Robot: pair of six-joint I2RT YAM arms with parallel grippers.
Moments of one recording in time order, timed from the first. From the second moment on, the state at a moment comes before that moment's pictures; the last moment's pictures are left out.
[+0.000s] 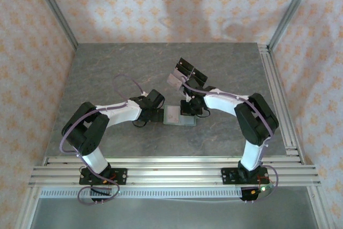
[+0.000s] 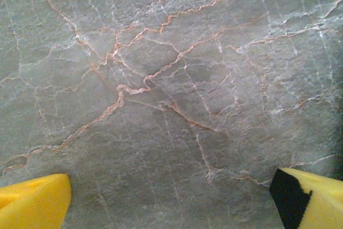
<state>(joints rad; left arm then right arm) -0.60 1.69 0.91 -0.48 -0.24 -0.63 0.62 1.80 1.12 -0.52 -0.22 0.56</state>
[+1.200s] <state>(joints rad) -0.60 1.69 0.91 -0.48 -0.24 -0.63 0.67 1.85 1.15 -0.50 -0.22 0.56</state>
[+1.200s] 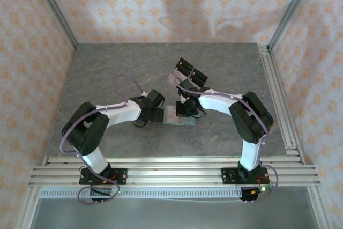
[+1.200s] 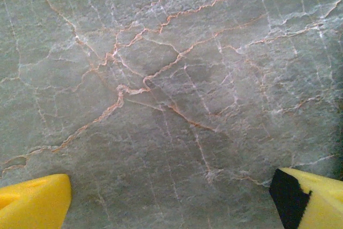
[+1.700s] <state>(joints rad) -0.60 1.69 0.91 -0.48 -0.24 -0.63 0.67 1.82 1.11 -0.50 -0.20 0.56</state>
